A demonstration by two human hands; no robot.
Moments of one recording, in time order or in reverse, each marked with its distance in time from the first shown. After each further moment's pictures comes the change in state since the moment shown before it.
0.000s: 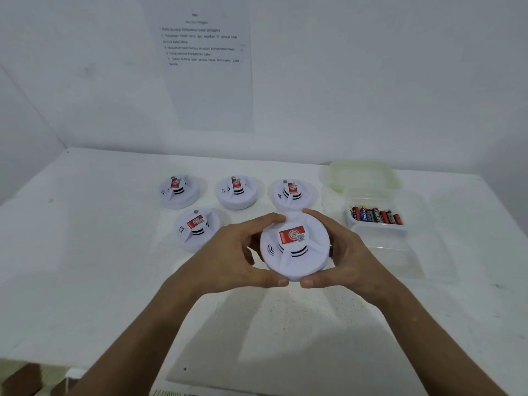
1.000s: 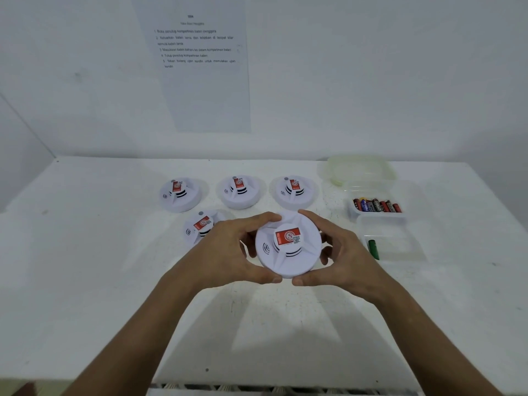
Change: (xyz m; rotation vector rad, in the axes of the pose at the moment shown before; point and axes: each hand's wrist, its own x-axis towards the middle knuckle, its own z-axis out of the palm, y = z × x) left_hand -0.007 -0.024 -0.026 0.150 -0.030 0.048; right_hand -0.004 -0.009 0.038 -0.102 0.108 -0.006
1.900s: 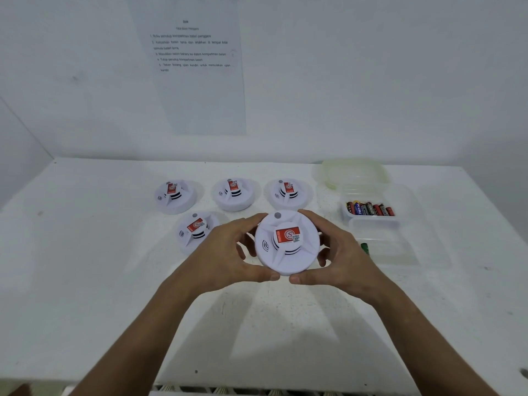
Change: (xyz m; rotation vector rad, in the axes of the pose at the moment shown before) left_hand 0.005 0.006 0.014 -0.022 0.057 0.010; right_hand -0.003 0.000 -0.015 0.003 -0.019 -0.014
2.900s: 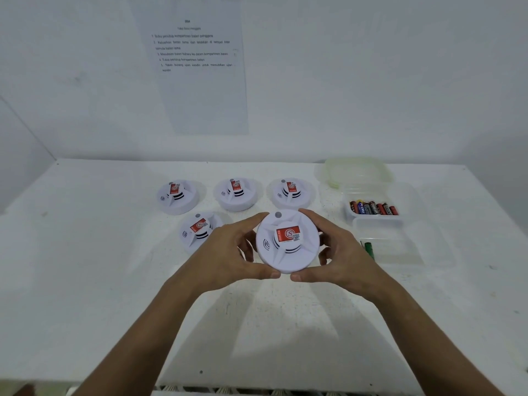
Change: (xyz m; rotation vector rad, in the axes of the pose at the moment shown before) left_hand 0.002 -0.005 -0.003 0.017 -0.014 -0.018; right_hand 0.007 0.005 0.004 -0.027 -0.003 0.026
